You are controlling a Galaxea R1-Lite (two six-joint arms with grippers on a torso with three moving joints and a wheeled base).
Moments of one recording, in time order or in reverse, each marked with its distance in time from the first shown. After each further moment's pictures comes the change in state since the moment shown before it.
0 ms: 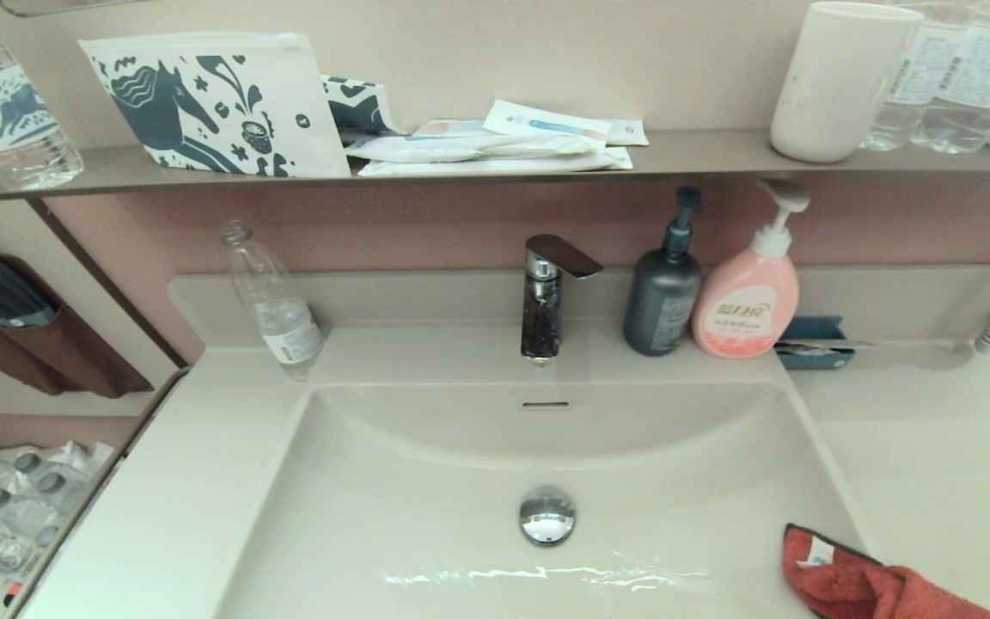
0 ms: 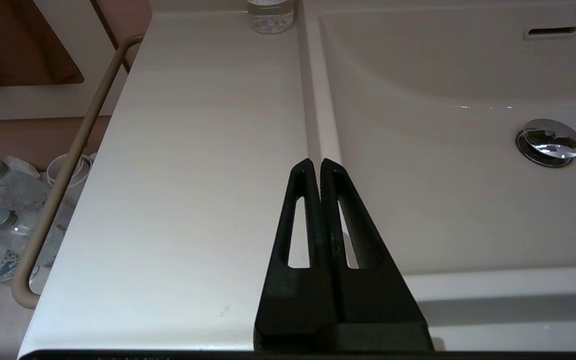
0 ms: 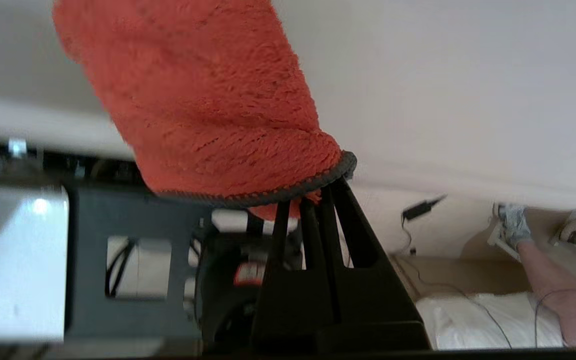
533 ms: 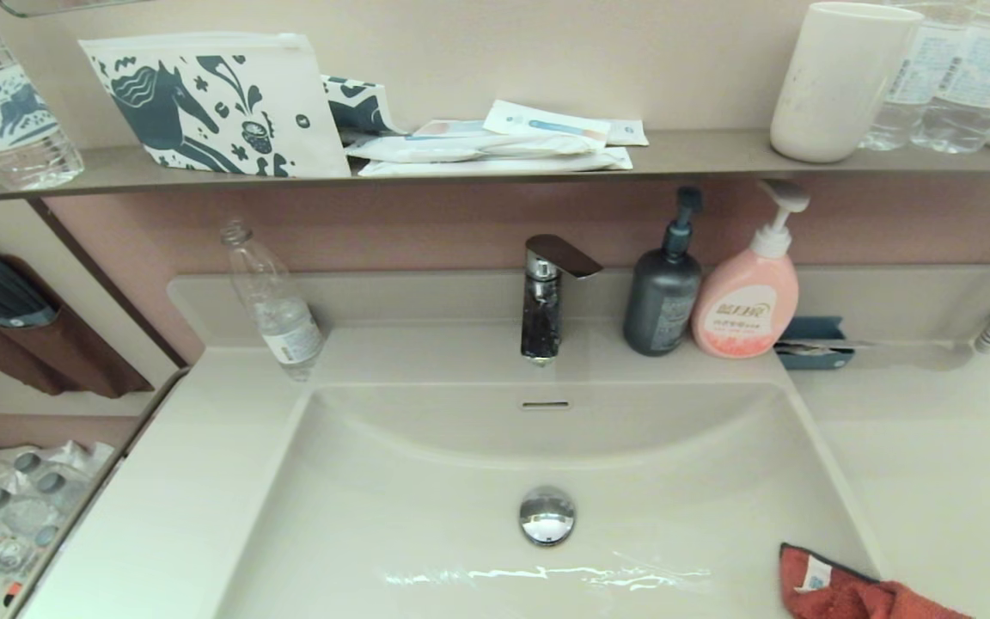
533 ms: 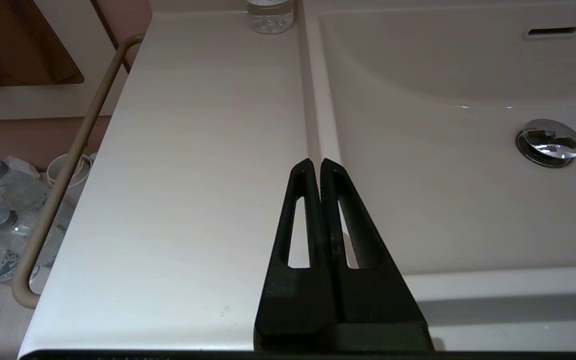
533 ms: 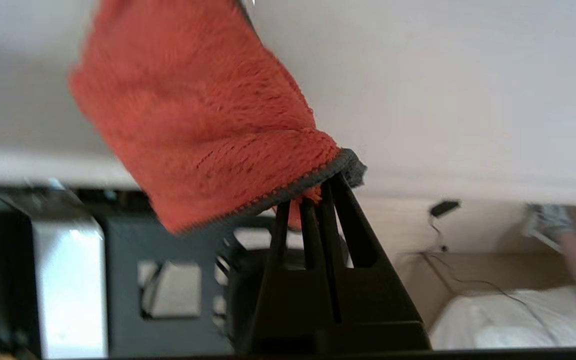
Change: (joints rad) left arm 0.000 0.000 0.000 0.000 0.000 0.000; right arm -0.017 0.038 0.001 -0.043 0.017 0.080
